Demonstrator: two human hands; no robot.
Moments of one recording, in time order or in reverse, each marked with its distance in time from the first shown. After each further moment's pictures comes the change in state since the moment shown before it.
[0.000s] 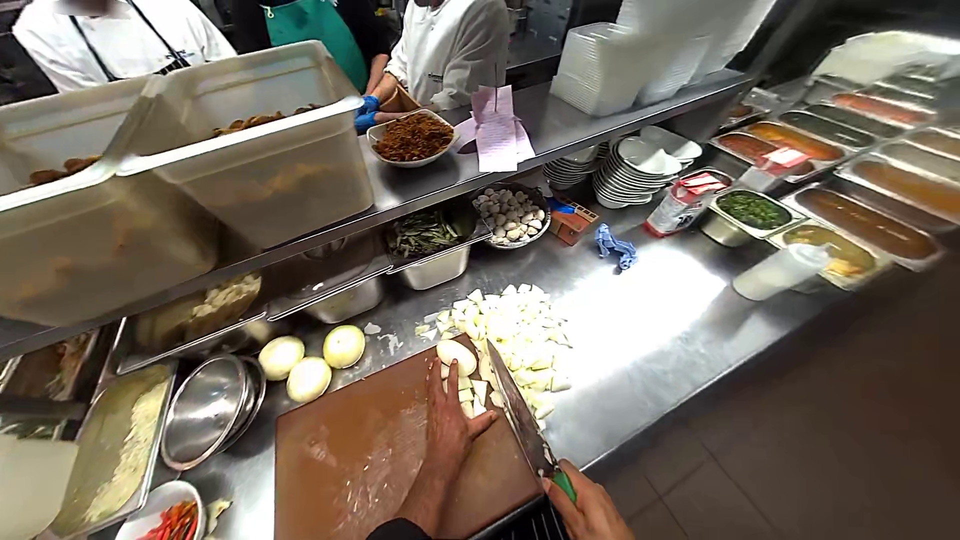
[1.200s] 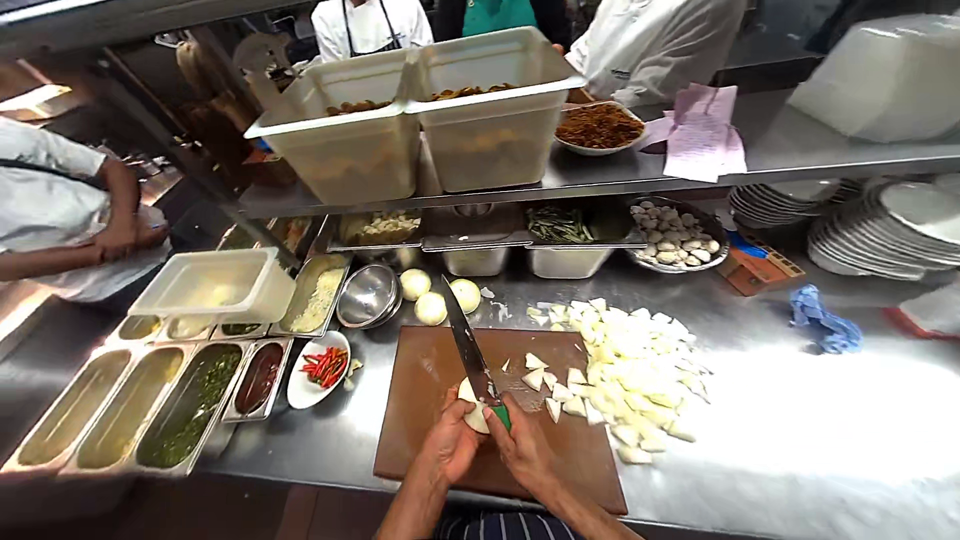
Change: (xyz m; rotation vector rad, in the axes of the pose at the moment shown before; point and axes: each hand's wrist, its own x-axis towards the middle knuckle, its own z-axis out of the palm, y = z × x) left_hand -0.109 -0.034 -0.179 -1.866 0.166 -0.813; right_hand 0.034 -0.192 0.126 0.004 -0.201 -0.566
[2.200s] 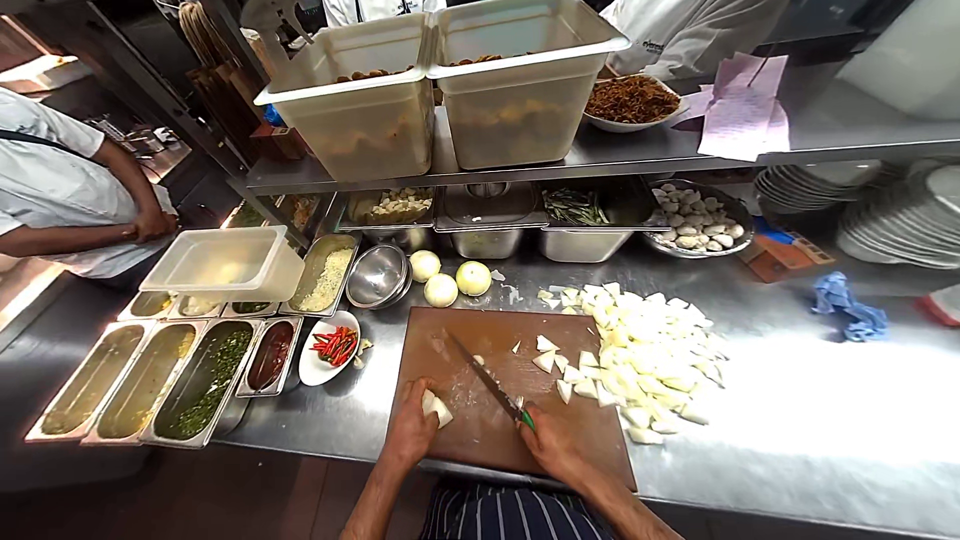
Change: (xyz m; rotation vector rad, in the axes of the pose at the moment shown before) left_hand -0.020 0.045 -0.100 1.564 0.209 0.218; right_hand -0.011 0.037 -0.014 -0.468 -0.398 0.296
